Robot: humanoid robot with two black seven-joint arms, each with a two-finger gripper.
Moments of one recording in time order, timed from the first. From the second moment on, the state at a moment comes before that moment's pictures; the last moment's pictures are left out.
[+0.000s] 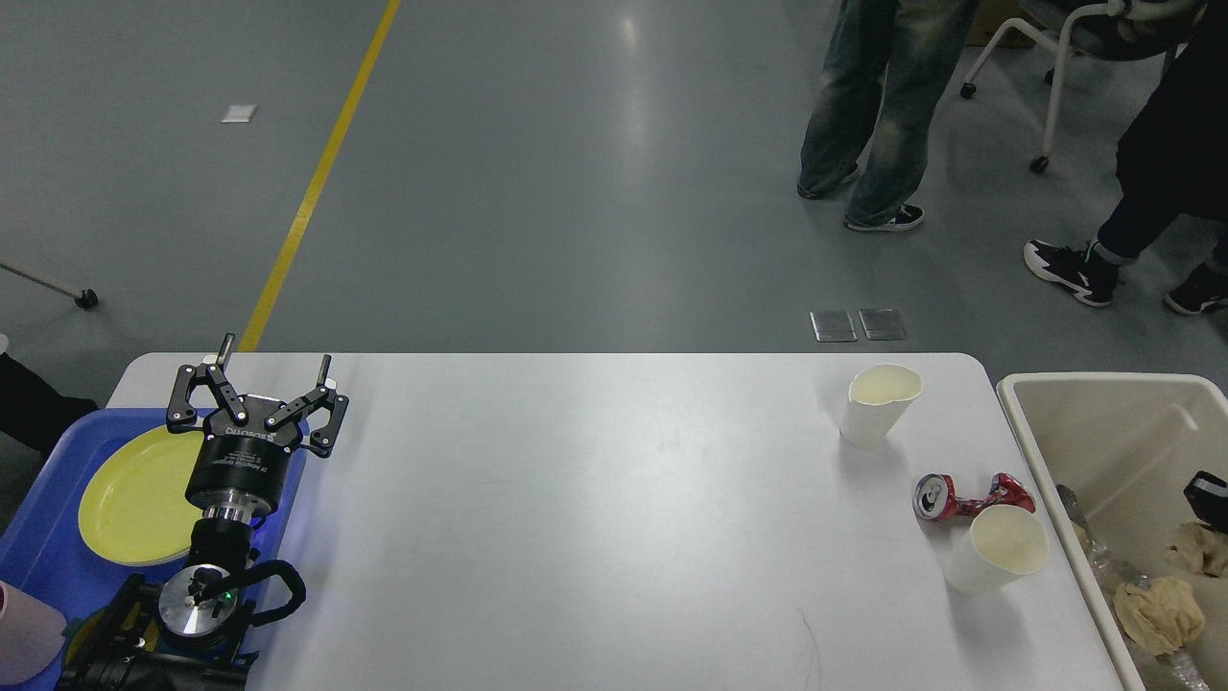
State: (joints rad) left arm -0.25 0.02 -1.64 -0.80 0.18 -0.60 -0.07; right arm 1.07 -0.62 -1.24 0.56 0.17 0.29 -0.13
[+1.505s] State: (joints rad) left arm -0.25 0.02 -1.64 -0.80 0.18 -0.60 -0.07; right arm 0.53 -0.35 -1.14 0.14 0.18 -0.17 -0.12
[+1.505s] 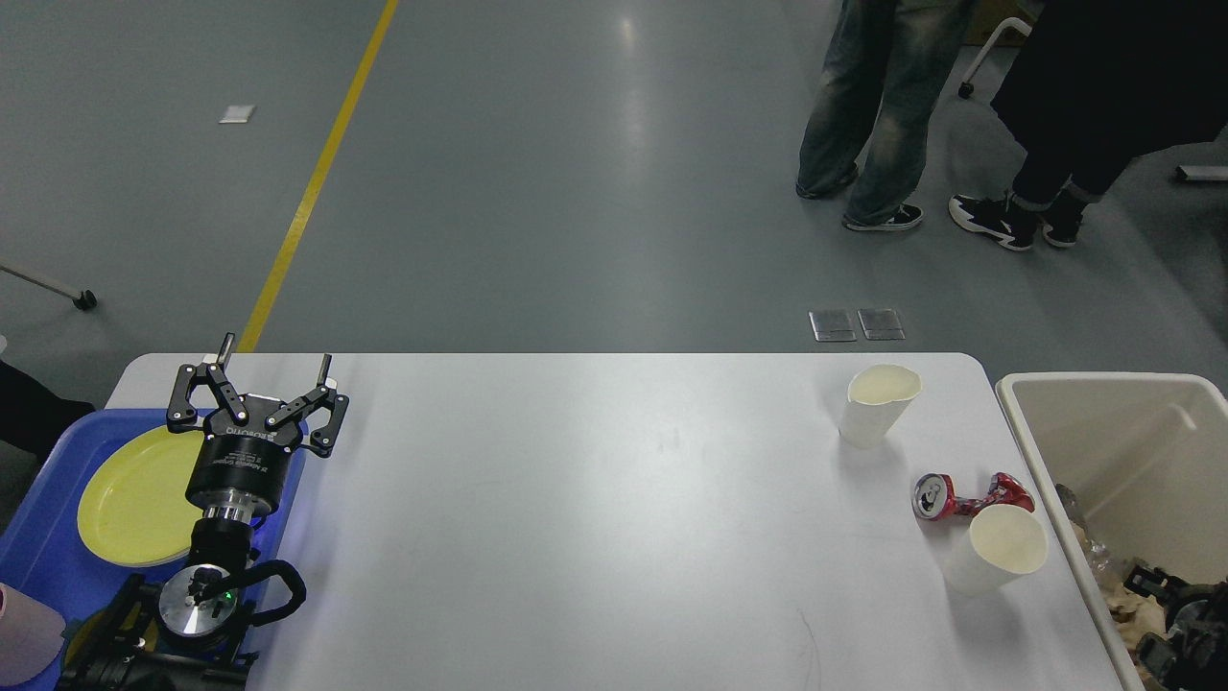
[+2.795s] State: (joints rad) left arm -0.25 0.02 -1.64 -0.80 0.18 -0.60 -0.07; right arm 2.19 -0.43 -1.47 1.28 0.02 0.88 -0.12
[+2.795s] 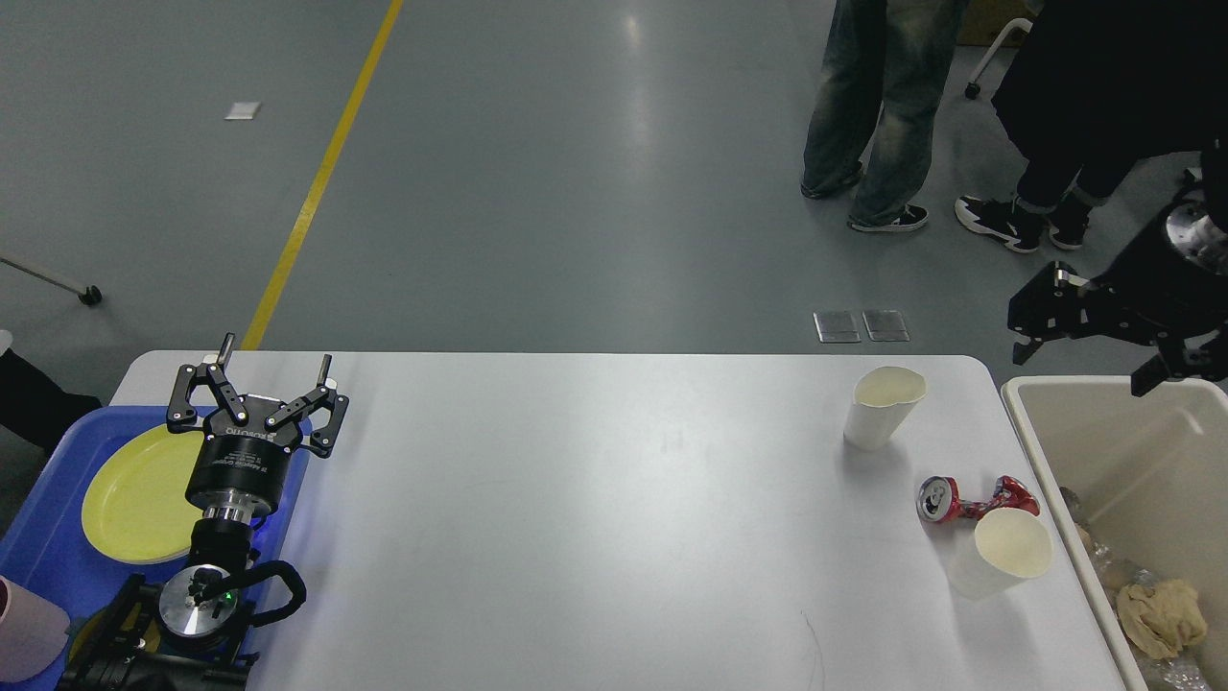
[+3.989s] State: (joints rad) left arm -0.25 0.02 -1.64 -0.80 0.18 -0.60 -0.07; right arm 2.32 -0.41 -1.50 1.63 0.01 0.66 -0.13
